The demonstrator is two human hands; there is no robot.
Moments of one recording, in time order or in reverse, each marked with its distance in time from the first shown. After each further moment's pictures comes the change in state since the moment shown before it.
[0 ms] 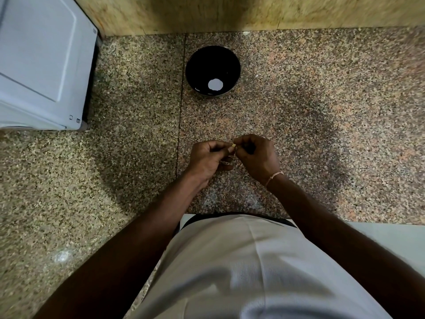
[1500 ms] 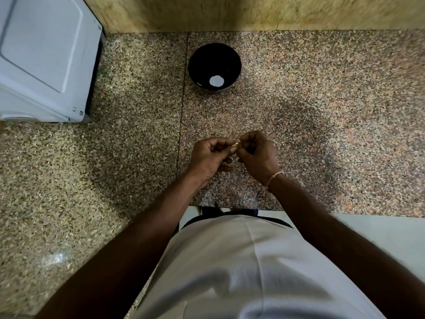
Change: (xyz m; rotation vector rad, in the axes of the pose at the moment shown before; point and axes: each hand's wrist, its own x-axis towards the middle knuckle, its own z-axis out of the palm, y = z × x) left_hand -0.018 -0.017 -0.009 0.029 -0.080 0.132; right_hand -0.026 -0.003 0.002 0.131 -0.012 0.053
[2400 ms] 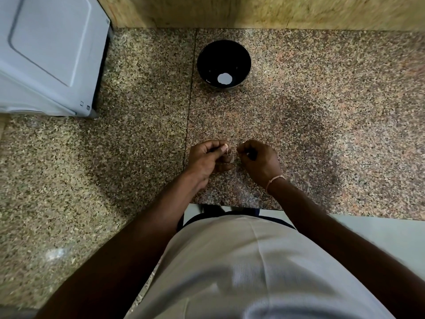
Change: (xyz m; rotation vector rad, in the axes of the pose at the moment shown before) left_hand 0.004 -0.015 -0.022 -0.195 0.110 -0.174; right_hand -0.001 0.019 0.014 -0.280 -0.023 -0.098
